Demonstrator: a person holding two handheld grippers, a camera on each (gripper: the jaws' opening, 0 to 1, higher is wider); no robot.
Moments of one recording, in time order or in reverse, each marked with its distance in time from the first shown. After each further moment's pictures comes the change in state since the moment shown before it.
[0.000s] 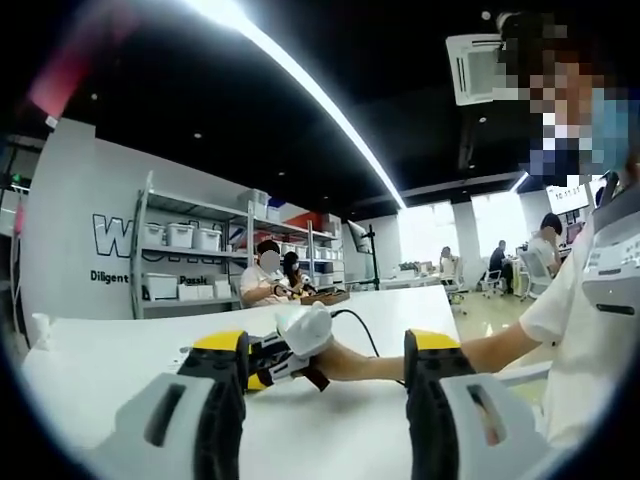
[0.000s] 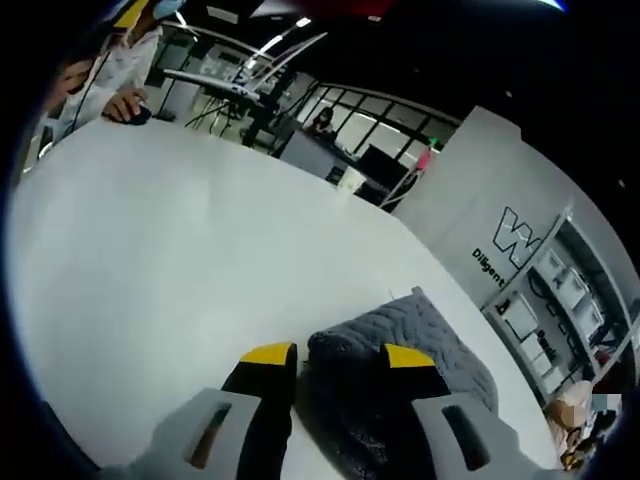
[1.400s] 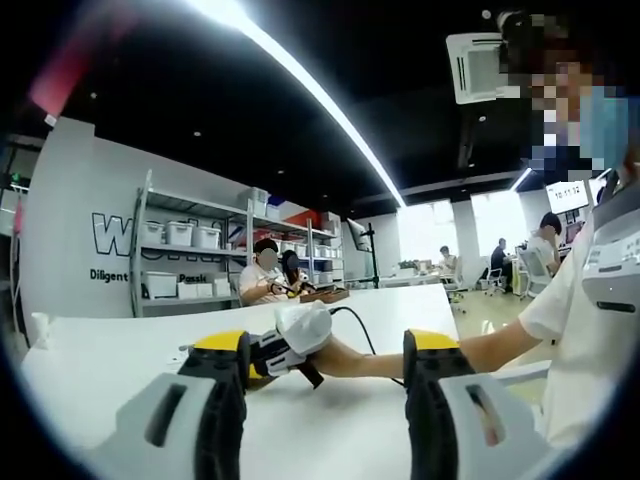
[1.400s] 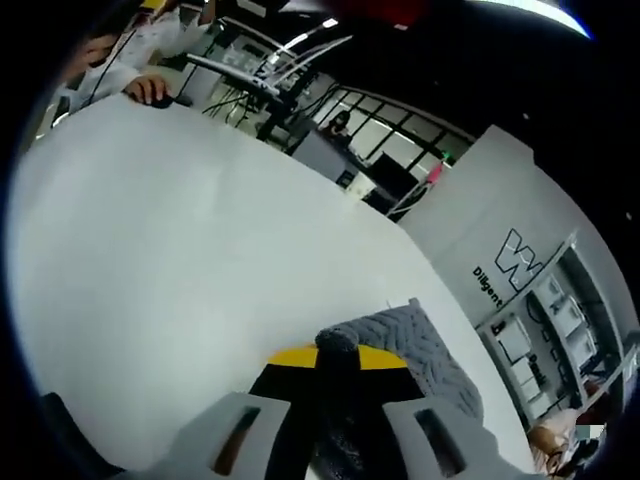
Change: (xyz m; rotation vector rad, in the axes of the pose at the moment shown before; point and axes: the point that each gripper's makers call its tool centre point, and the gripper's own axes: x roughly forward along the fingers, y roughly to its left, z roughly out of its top) left arm 0.003 0.000 -0.003 -0.002 0.009 -0.003; right arm 0.000 -0.005 0.002 -0.101 -0.022 0.012
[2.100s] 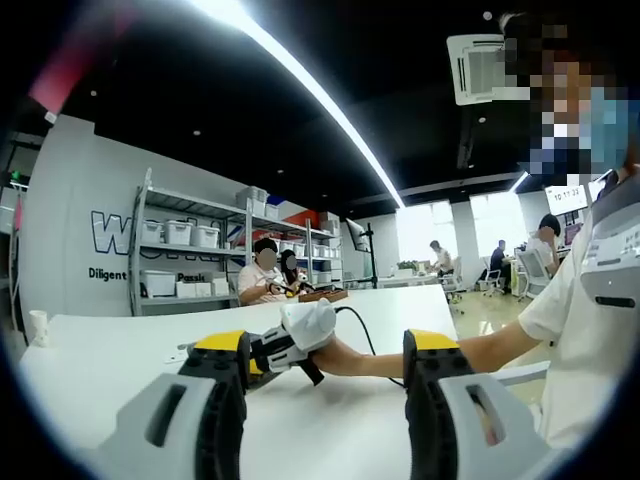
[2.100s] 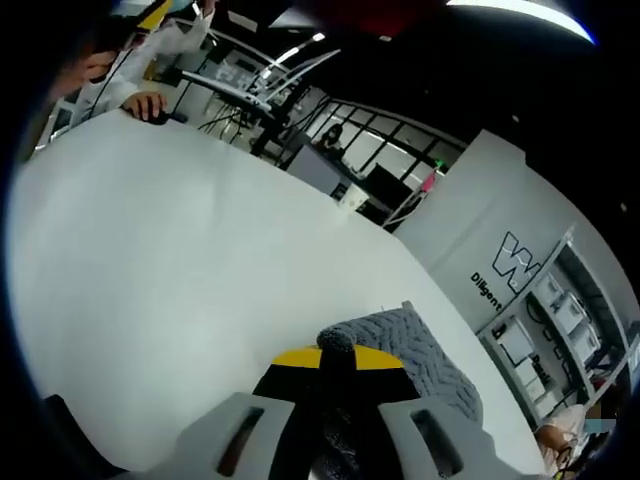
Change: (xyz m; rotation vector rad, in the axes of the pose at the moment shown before) left arm -0.001 0.000 -0.001 -0.006 0.000 -0.004; right arm -0.004 -0.007 0.001 0.023 -0.063 -0.011
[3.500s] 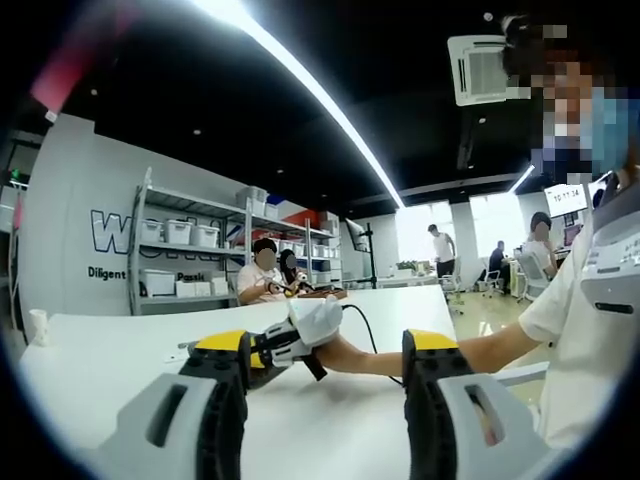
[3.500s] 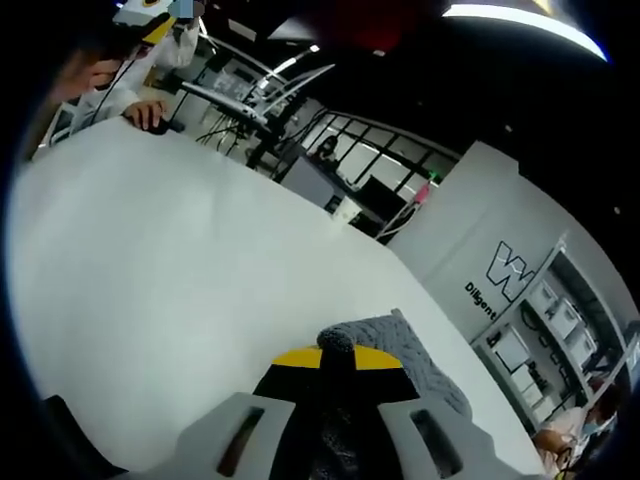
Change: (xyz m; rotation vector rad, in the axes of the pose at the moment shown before) left arm -0.002 0.001 0.002 -0.004 0.001 -0.001; right arm -0.011 -0.008 0.008 0.006 -0.052 -0.032
